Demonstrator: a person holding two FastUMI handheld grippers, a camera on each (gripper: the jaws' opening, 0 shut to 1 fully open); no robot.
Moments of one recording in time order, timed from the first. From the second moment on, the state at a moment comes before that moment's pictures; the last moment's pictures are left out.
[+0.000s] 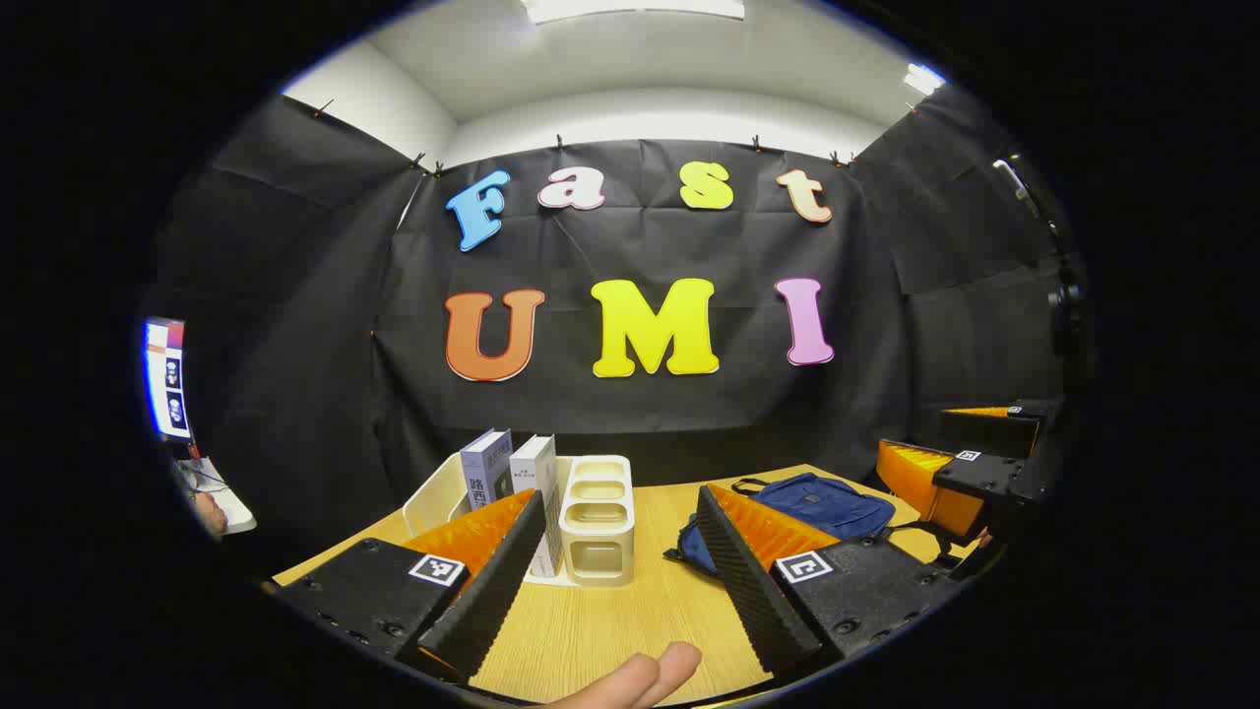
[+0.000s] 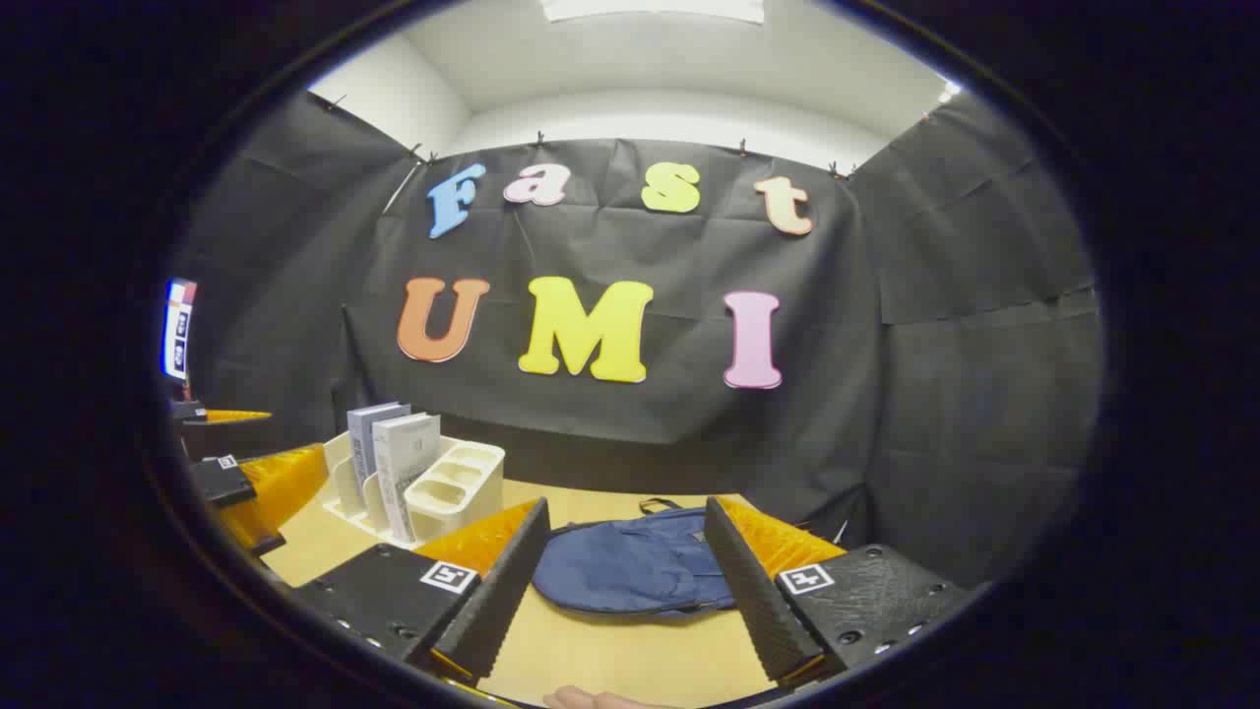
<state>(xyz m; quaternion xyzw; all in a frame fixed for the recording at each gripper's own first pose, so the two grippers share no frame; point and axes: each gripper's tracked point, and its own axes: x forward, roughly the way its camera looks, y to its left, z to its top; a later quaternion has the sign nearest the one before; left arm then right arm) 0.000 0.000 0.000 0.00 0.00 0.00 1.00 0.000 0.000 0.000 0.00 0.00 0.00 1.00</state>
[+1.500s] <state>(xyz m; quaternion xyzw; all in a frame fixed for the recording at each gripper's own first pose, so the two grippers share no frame) 0.021 0.032 -0.027 -0.01 0.04 0.02 1.00 0.032 0.001 -0.049 0.00 0.05 0.00 1.00</state>
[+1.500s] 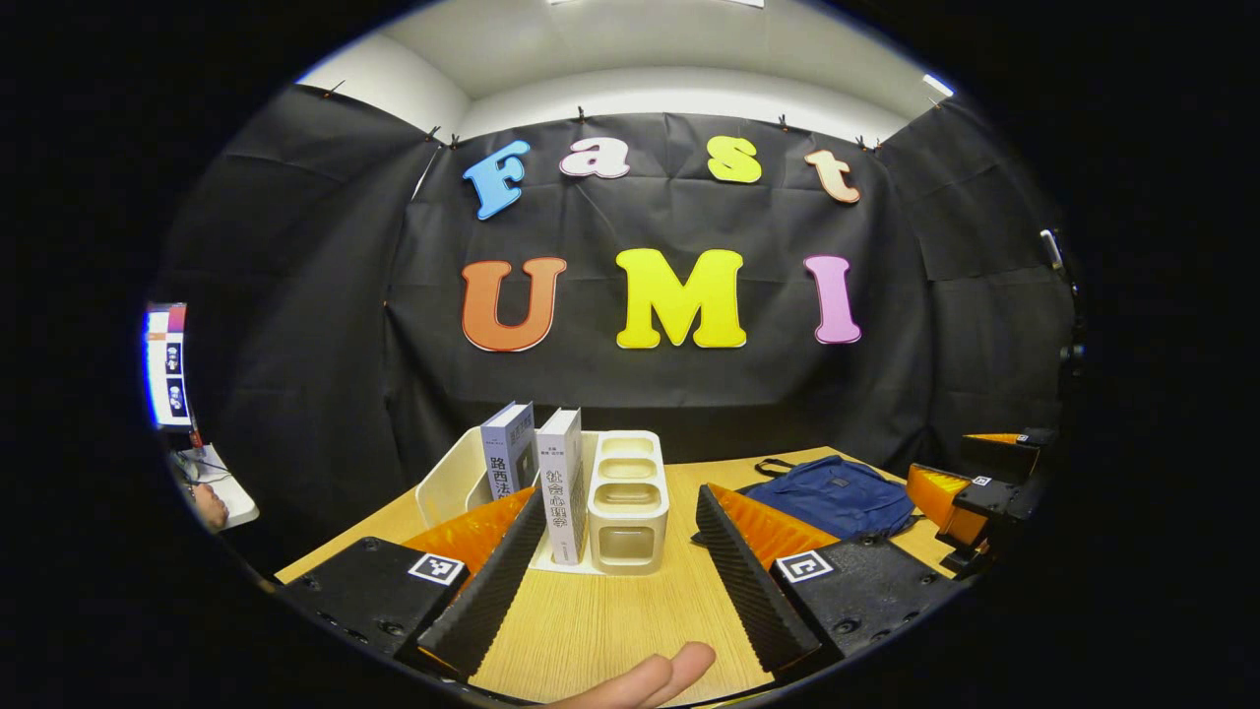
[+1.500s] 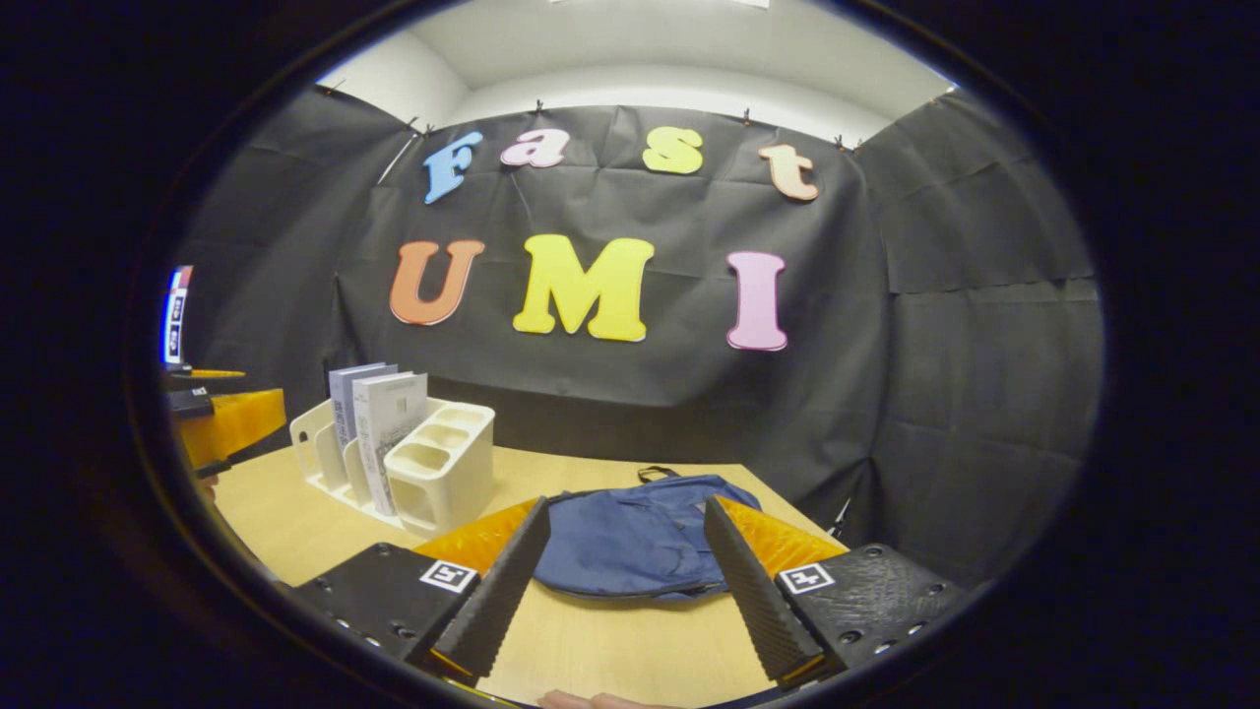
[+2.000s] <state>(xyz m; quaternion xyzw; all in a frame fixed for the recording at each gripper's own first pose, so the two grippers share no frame) 0.026 0.045 -0.030 0.01 0.04 0.04 1.00 0.080 0.015 -0.109 -0.13 0.10 -0.01 0.99</state>
